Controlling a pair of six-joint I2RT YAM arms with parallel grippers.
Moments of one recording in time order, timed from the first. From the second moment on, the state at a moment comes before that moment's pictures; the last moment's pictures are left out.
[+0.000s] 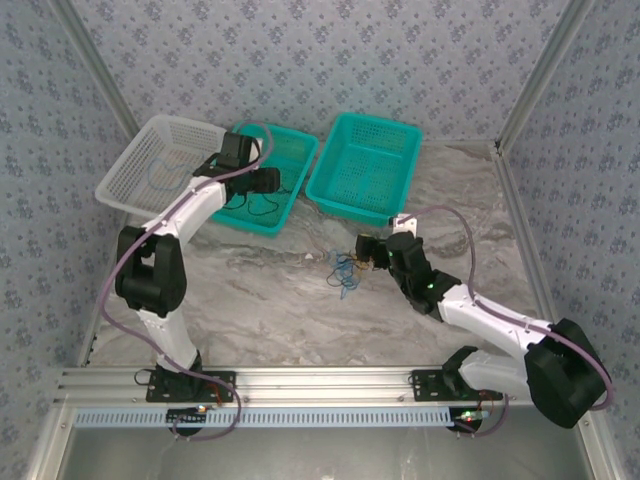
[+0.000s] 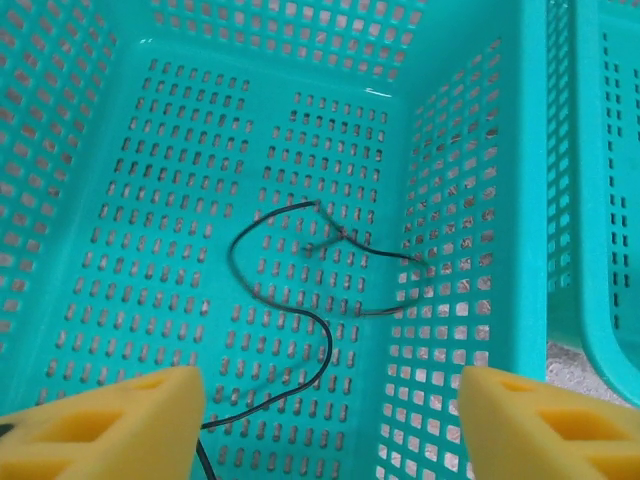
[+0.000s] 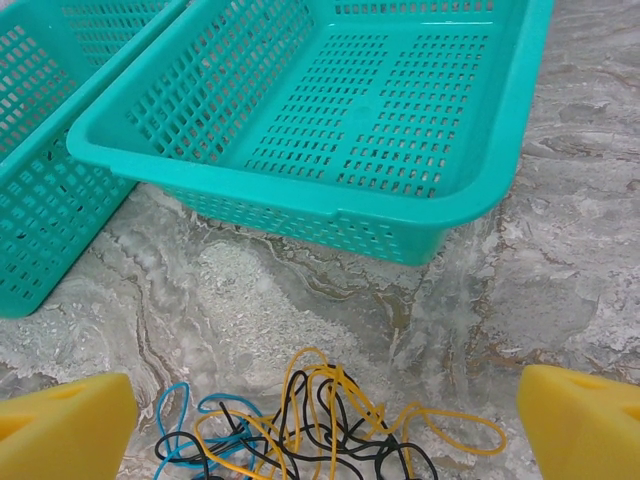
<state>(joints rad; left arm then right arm) -0.31 1.83 1.51 -0.49 0.03 -0.21 0.65 1.13 0.55 0.08 0.39 0.46</state>
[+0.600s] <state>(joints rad) -0.40 1.60 1.25 -0.32 0.05 -0.25 0.63 1.15 0.56 0.00 0.37 0.59</state>
